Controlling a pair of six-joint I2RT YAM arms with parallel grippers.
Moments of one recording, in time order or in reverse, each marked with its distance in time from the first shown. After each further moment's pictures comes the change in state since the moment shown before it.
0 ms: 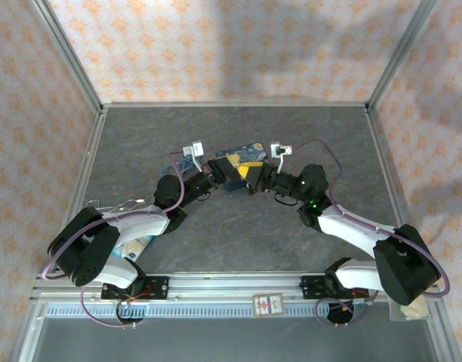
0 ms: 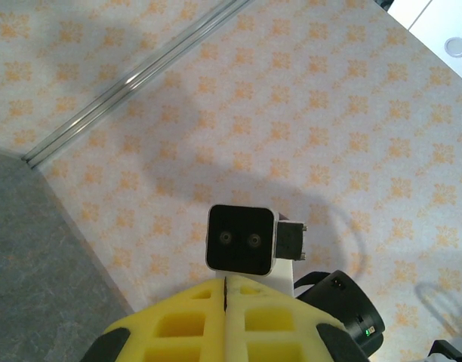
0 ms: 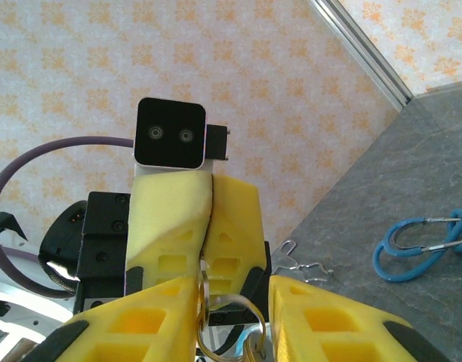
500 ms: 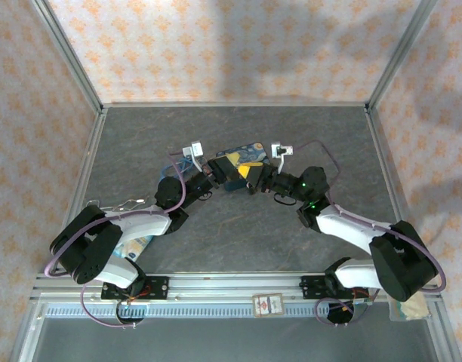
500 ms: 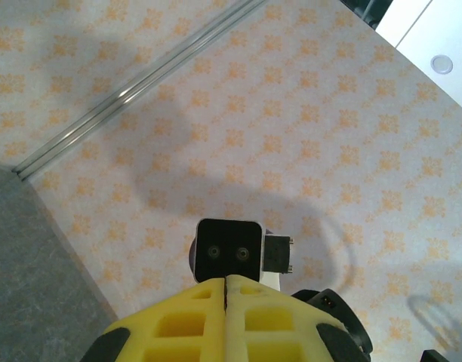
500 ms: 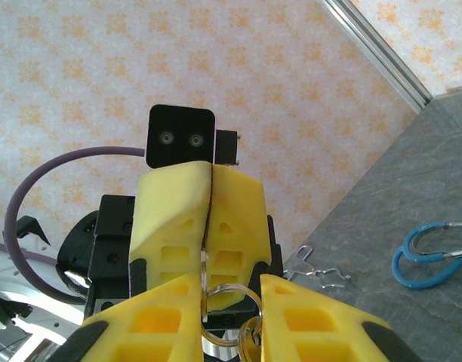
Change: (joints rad) left arm -0.019 0.020 0.000 0.058 -0.039 -0.016; right arm -0.002 0.033 -0.013 0.106 -0.015 0.064
